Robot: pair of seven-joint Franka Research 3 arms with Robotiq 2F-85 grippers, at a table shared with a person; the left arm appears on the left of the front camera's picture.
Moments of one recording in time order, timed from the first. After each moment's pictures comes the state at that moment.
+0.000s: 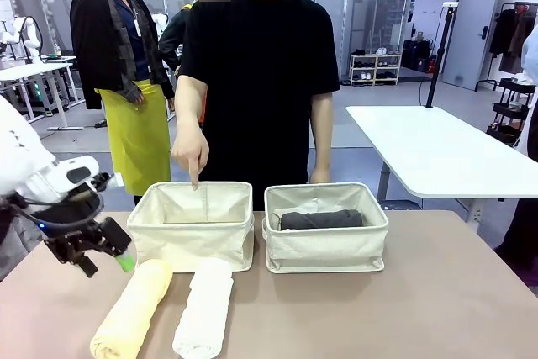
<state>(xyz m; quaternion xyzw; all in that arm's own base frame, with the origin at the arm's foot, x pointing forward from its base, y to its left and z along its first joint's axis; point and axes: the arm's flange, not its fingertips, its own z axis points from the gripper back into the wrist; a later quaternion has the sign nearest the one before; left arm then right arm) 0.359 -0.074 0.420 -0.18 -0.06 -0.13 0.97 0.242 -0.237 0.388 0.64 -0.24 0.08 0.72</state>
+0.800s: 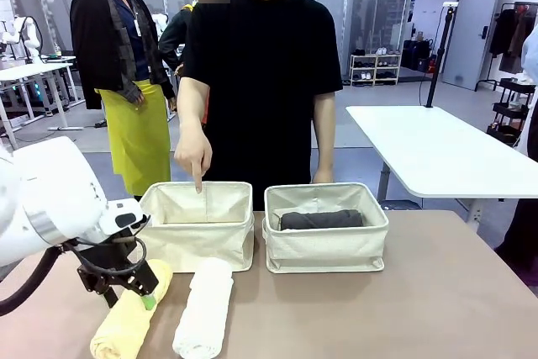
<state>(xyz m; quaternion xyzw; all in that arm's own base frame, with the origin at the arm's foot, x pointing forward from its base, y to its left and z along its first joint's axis) 0.374 -0.115 0.344 -0.11 -0.03 -0.15 0.98 0.242 -0.237 0.388 0.64 -0.24 0.08 0.72</state>
